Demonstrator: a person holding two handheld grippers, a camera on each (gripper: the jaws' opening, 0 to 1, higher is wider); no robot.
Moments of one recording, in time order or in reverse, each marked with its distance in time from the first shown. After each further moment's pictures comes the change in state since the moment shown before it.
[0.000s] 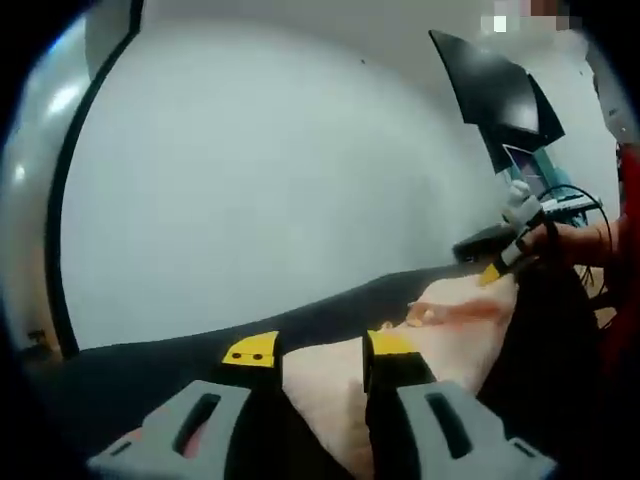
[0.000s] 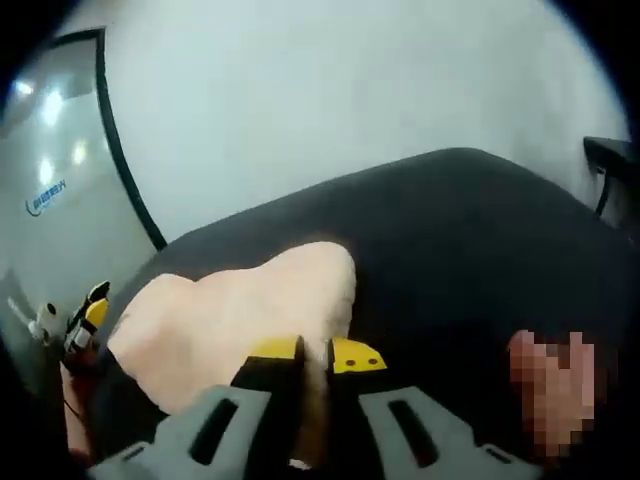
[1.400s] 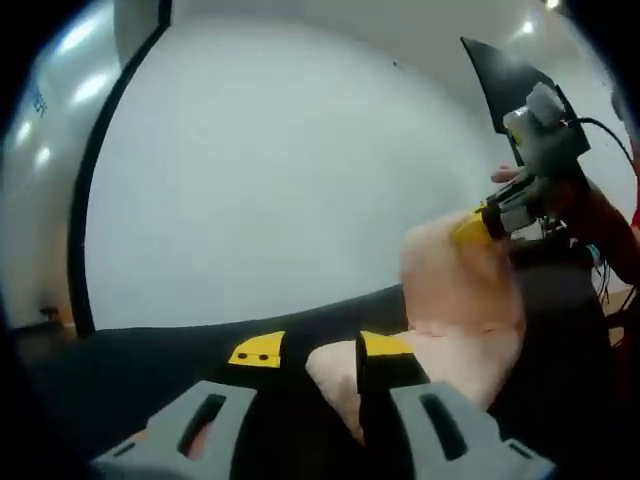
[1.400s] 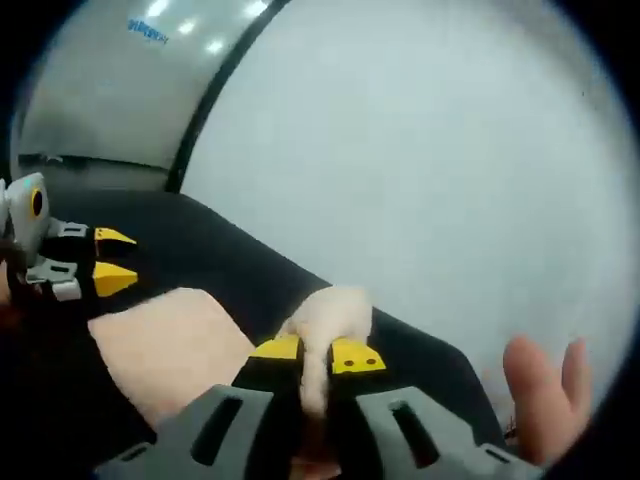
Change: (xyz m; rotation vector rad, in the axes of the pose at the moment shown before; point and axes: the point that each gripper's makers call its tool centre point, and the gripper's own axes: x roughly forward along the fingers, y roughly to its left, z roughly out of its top) left arm -0.008 0.031 -0.006 -0.079 -0.003 0.117; right arm 0.007 0.234 0.062 -0.732 -0.204 -0.056
